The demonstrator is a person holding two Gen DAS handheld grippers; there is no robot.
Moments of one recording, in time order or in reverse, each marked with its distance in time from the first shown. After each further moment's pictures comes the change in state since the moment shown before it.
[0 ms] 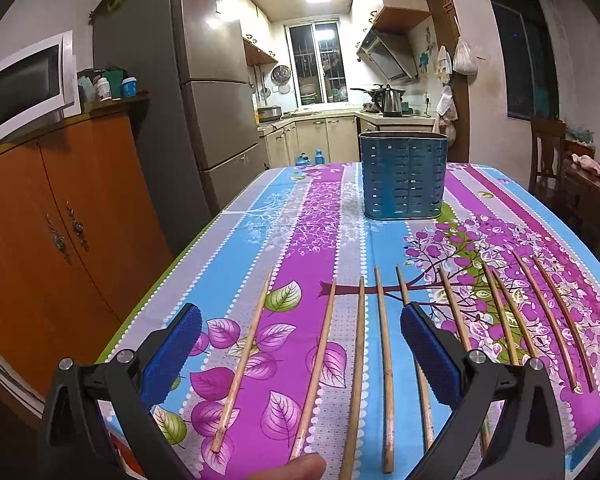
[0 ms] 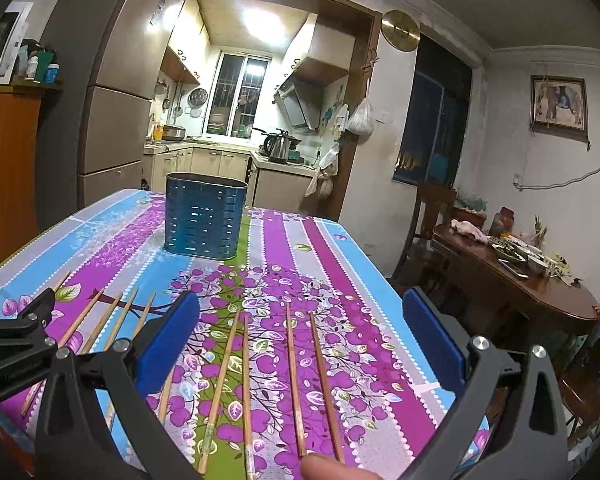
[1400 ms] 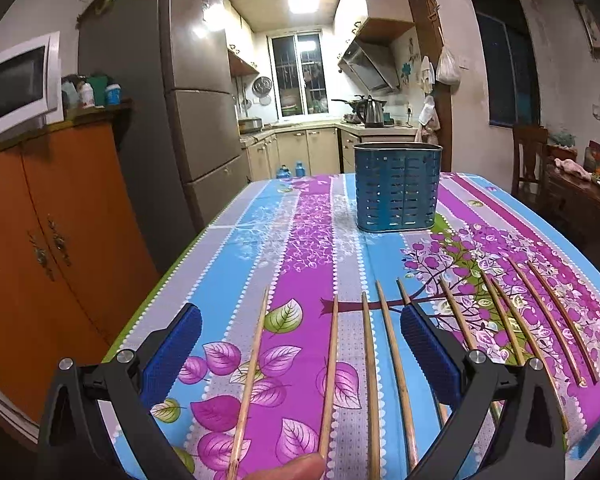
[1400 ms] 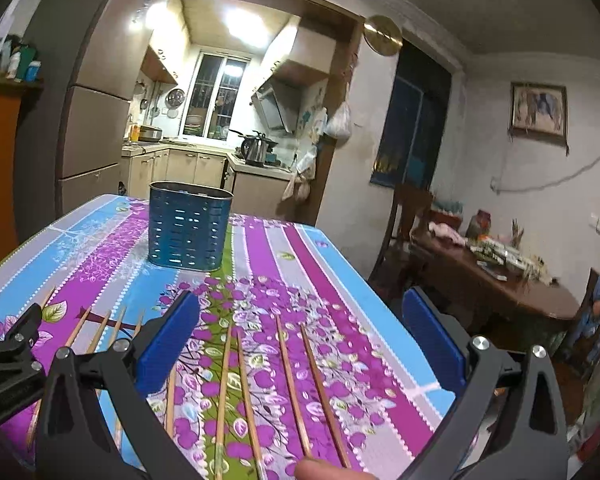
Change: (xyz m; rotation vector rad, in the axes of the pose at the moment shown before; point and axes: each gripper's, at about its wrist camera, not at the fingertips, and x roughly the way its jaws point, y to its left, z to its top) left arm 0.021 0.030 0.003 0.016 -0.052 -0.091; right arm 0.002 0.027 0.019 -0.027 -0.023 -0.111
